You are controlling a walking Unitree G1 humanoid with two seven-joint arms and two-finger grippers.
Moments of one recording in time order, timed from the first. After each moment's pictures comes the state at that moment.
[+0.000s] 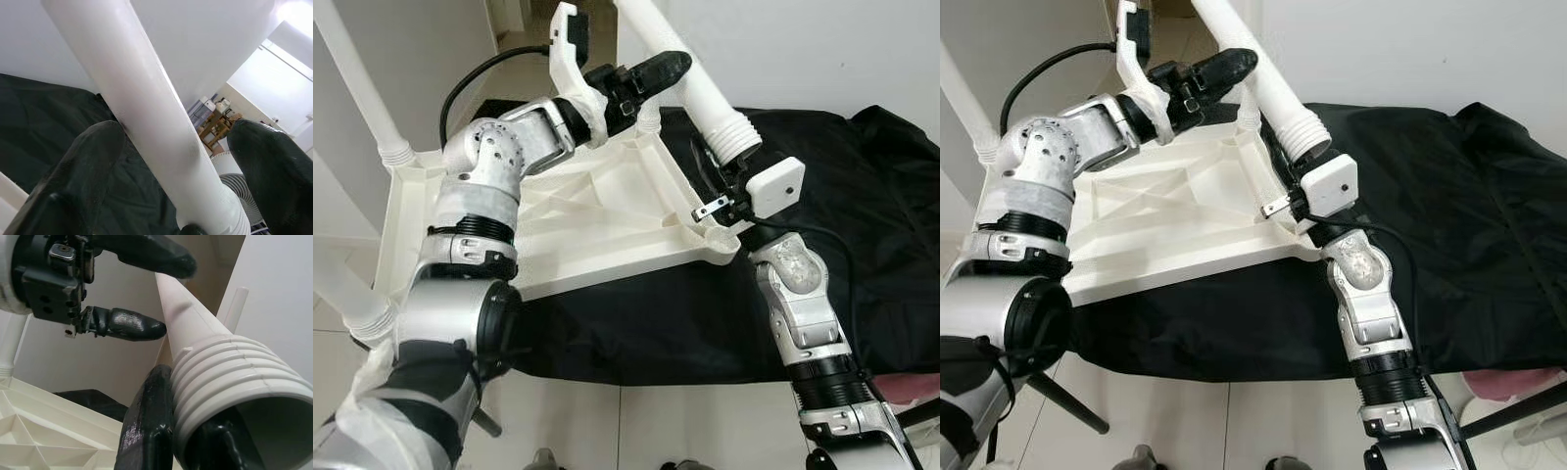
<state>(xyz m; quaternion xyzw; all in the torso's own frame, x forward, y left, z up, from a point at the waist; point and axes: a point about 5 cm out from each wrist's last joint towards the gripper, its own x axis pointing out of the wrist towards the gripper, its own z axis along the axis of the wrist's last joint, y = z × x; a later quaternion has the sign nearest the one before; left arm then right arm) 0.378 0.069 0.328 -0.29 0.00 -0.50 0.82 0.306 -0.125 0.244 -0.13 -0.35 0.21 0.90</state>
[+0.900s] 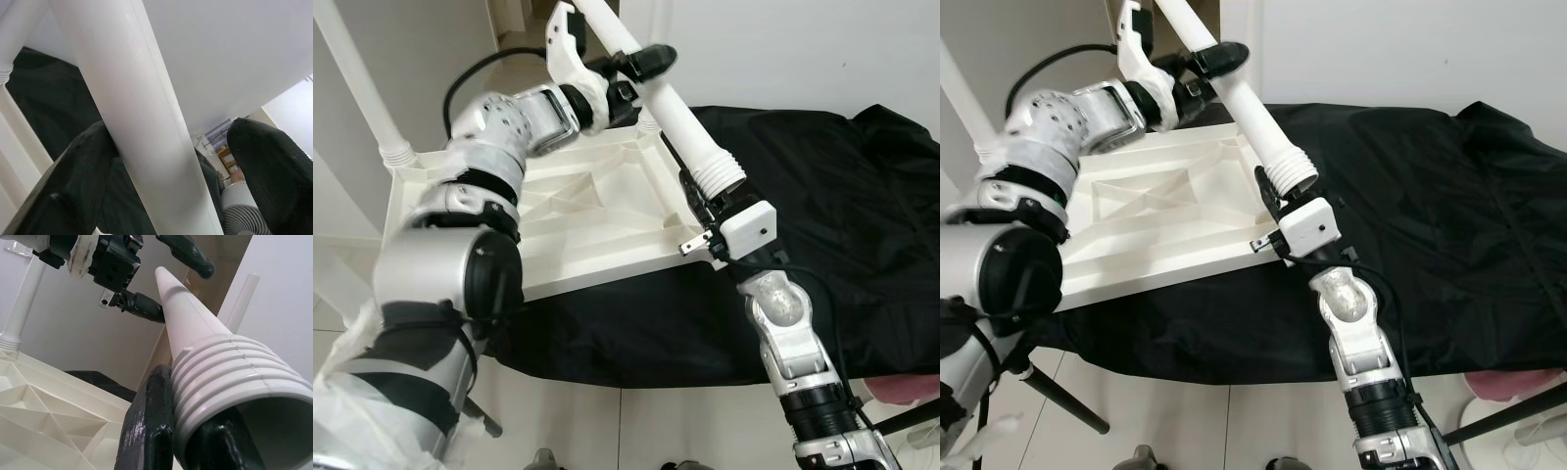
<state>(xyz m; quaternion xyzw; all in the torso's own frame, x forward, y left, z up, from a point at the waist) 0.407 0.076 0.333 -0.35 0.06 -0.39 0.85 0.288 -0.117 0.209 -0.16 -0.34 0.20 0.91</state>
